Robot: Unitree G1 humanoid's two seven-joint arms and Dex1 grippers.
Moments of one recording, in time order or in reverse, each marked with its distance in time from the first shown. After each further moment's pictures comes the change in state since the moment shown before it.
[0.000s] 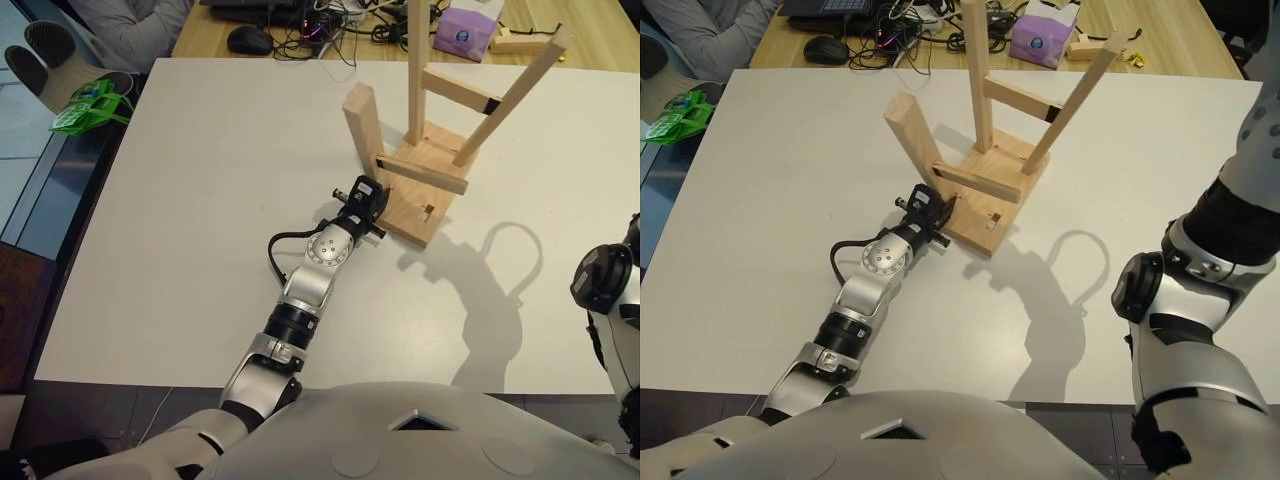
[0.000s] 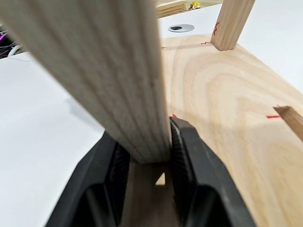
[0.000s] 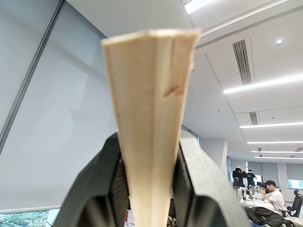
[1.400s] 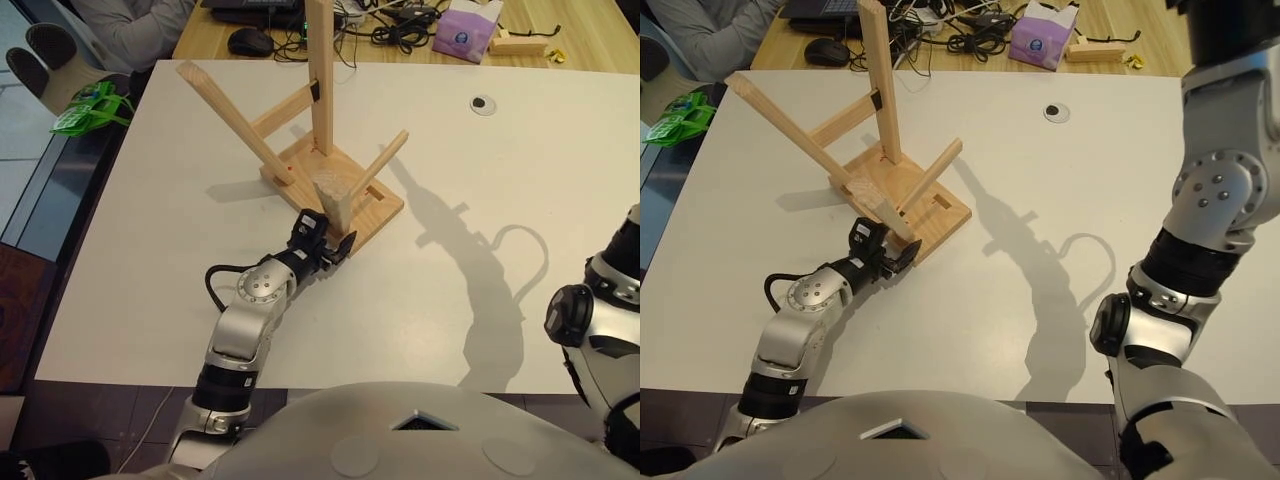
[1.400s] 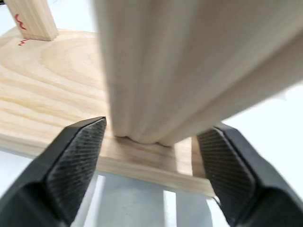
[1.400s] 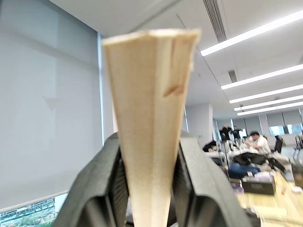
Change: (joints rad) left arm 0.277 0.252 0.072 -0.542 -0.183 0.343 -0.191; right arm 0.251 0.124 0.001 0.052 -0.029 -0.016 -0.023
